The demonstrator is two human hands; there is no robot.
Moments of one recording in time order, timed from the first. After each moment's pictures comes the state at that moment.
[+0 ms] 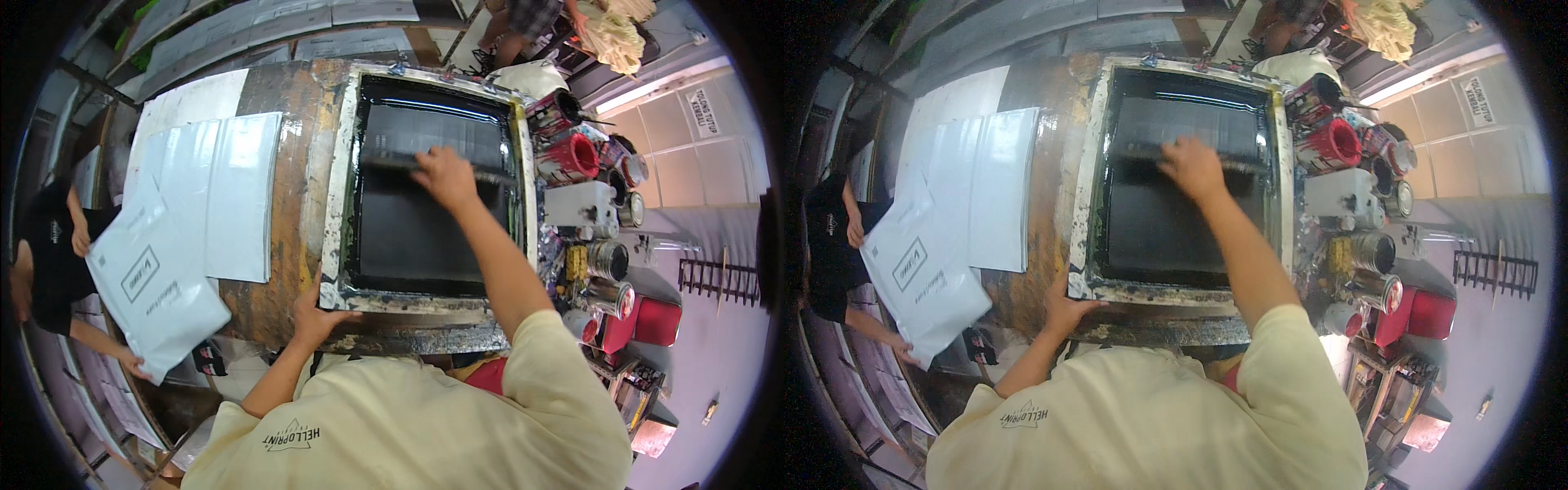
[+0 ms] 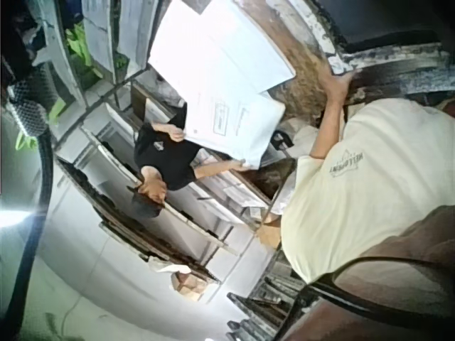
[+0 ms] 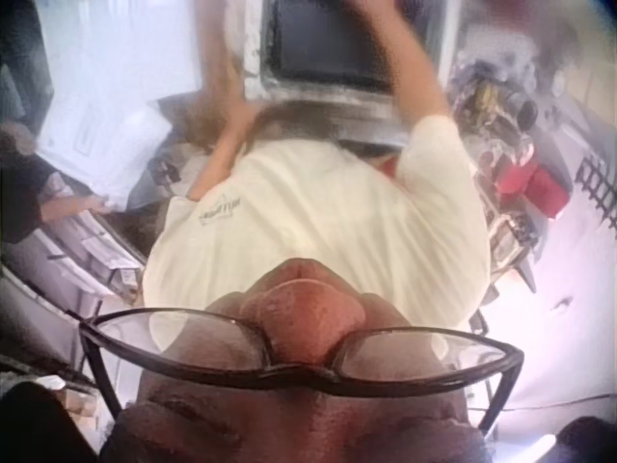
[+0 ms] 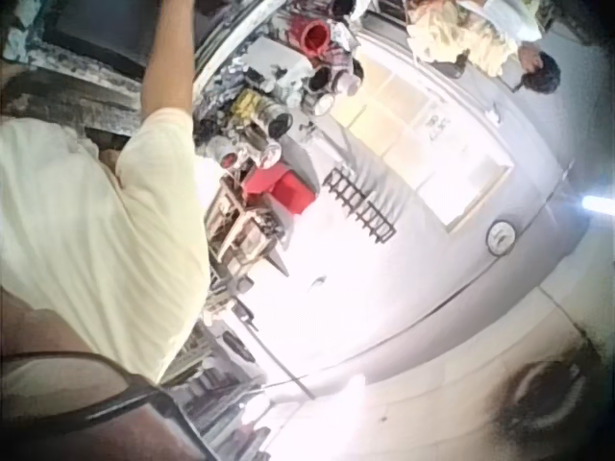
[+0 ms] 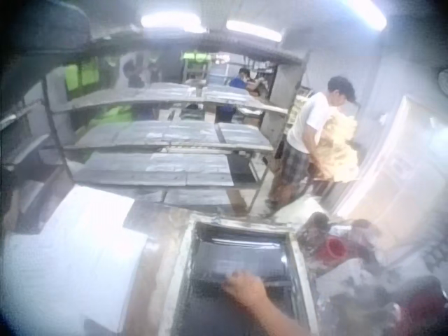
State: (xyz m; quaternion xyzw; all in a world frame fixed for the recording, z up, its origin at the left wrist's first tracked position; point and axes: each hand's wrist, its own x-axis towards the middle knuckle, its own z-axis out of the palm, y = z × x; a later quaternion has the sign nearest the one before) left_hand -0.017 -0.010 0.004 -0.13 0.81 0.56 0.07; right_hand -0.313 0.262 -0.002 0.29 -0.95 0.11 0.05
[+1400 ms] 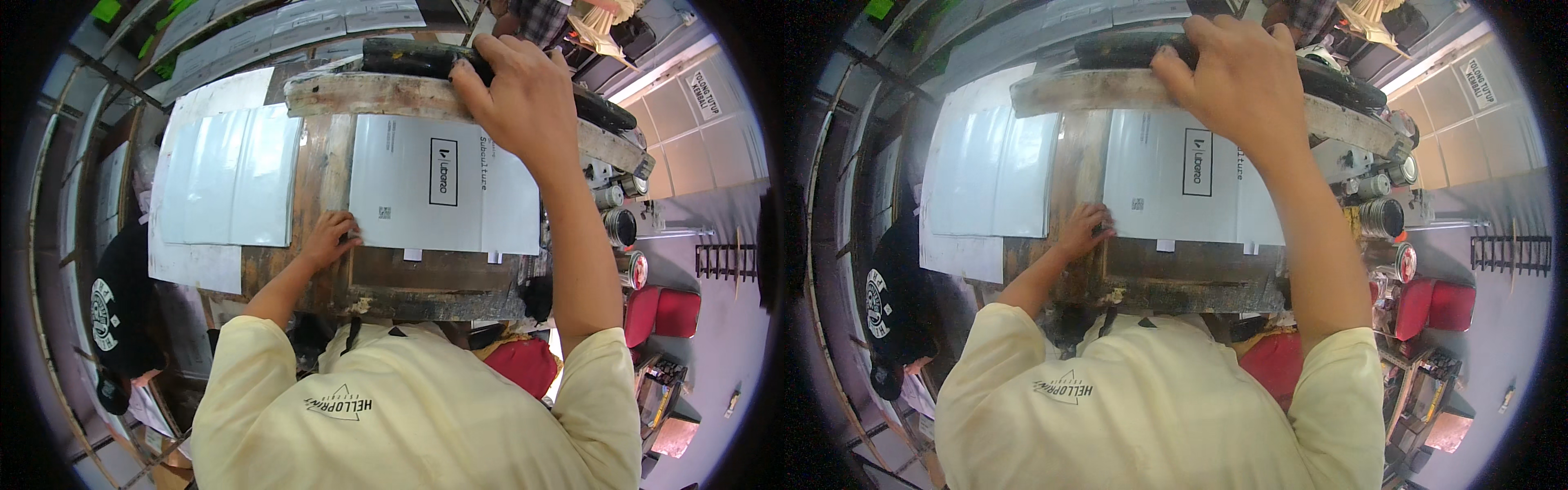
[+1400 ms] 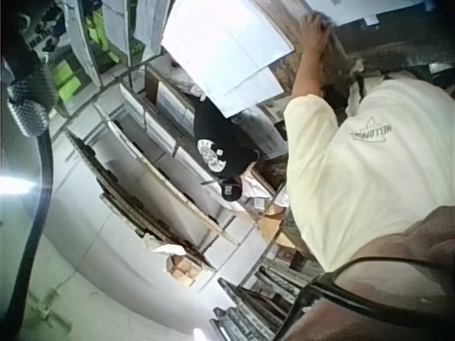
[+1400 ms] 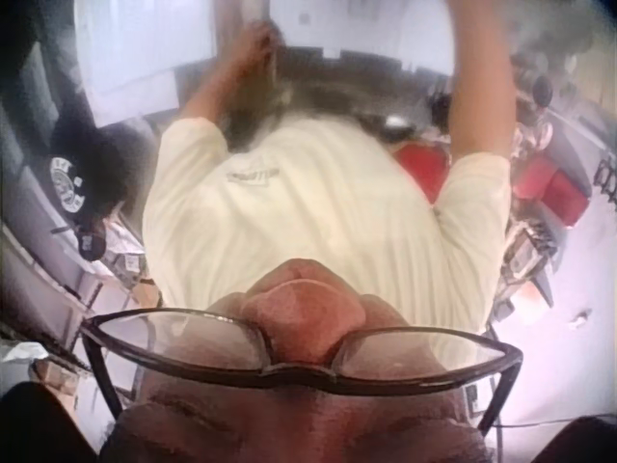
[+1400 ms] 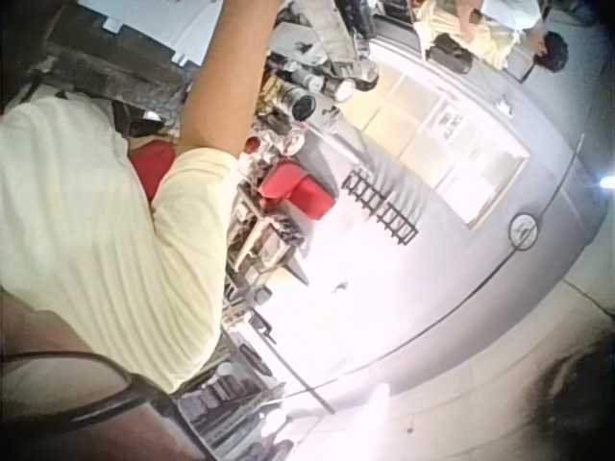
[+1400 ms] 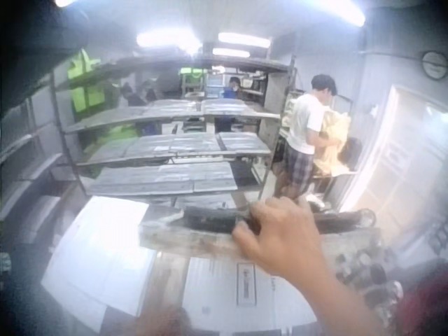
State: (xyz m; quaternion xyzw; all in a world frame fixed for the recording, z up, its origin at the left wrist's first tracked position) left_hand -0.080 -0.058 -0.059 0.22 0.93 0.29 -0.02; right_hand -0.235 0.249 0.293 0.29 -0.88 0.11 0.37
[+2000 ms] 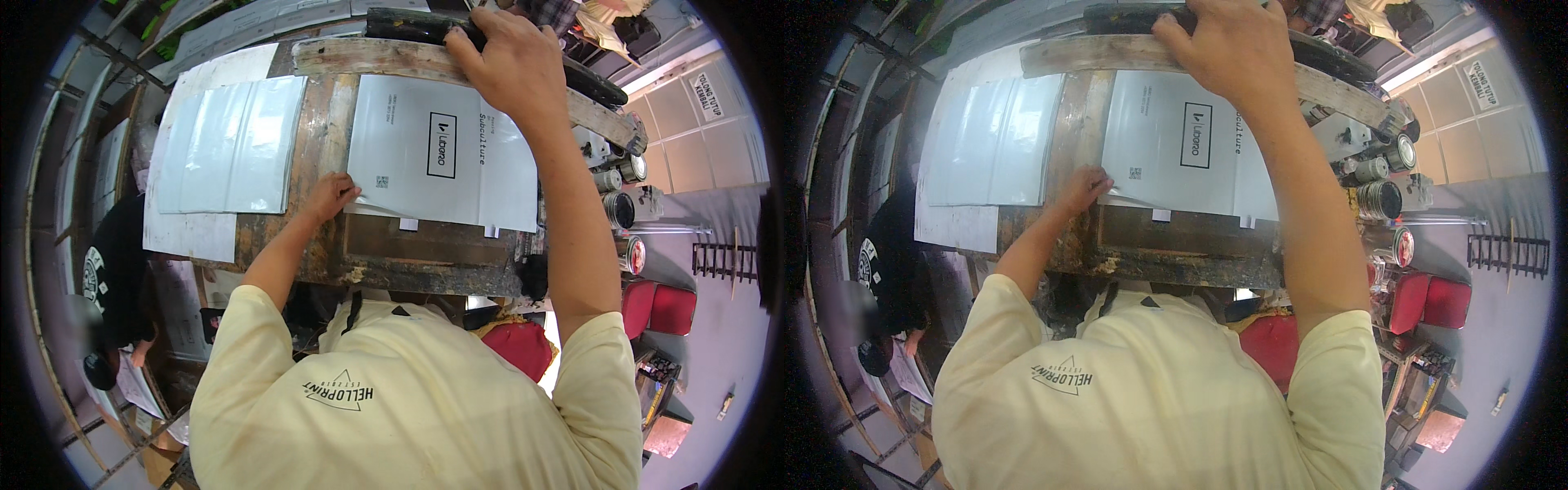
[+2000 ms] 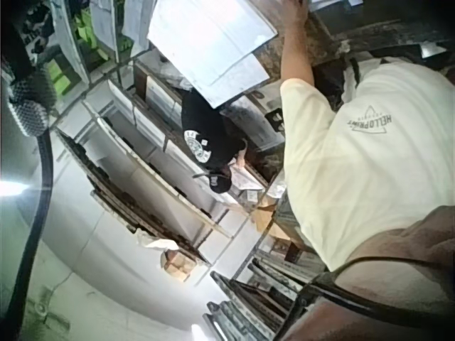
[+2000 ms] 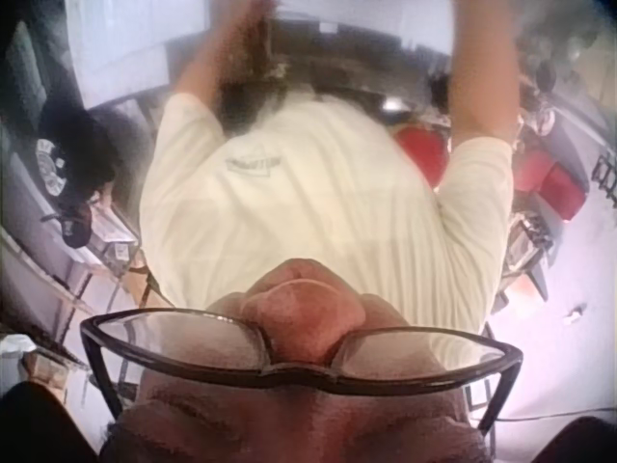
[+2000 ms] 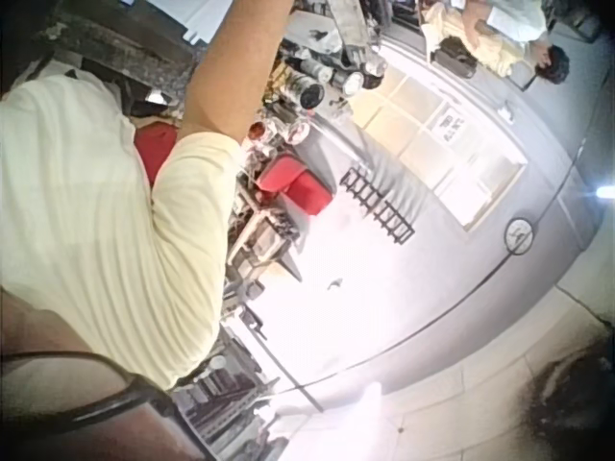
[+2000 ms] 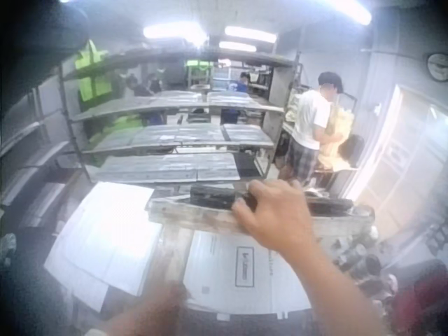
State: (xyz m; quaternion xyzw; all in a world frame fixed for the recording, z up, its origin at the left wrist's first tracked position) left_hand -0.100 -0.048 -0.060 0.17 0.93 0.32 0.03; right_hand -0.210 0.244 0.303 0.28 -0.89 0.14 0.32
